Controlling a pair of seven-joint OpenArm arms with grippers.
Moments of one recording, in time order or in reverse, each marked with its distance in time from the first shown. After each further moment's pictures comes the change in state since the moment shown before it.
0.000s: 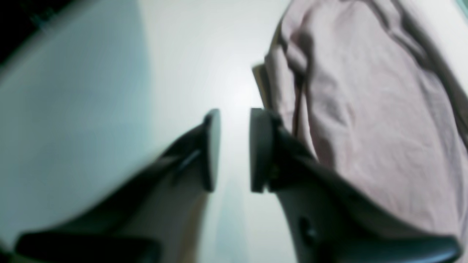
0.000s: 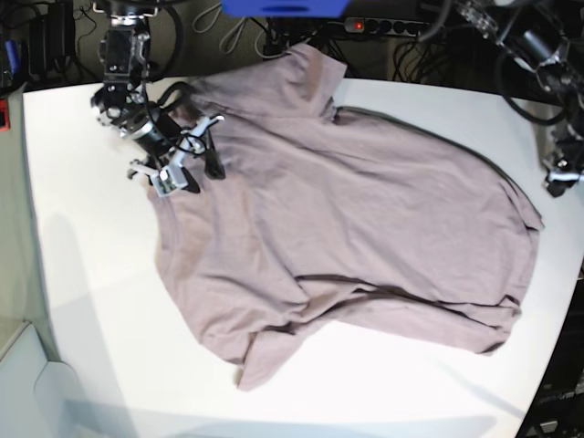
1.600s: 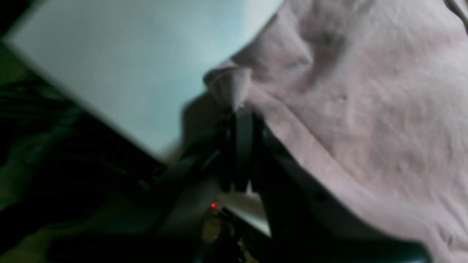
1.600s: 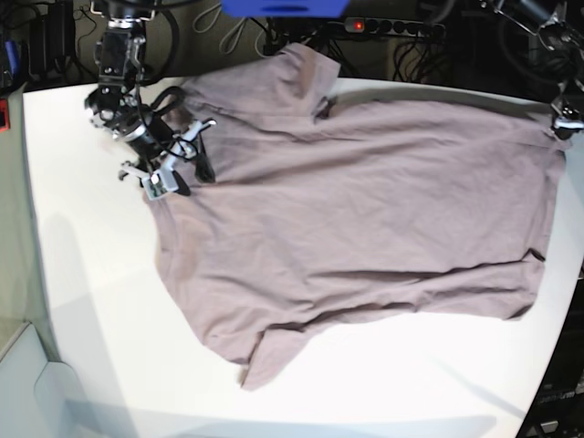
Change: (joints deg) left arm 9.3 1.6 -9.5 4.2 0.5 -4.1 7.5; right arm 0.7 -0.2 2.6 -0.1 -0.5 0.2 -0.9
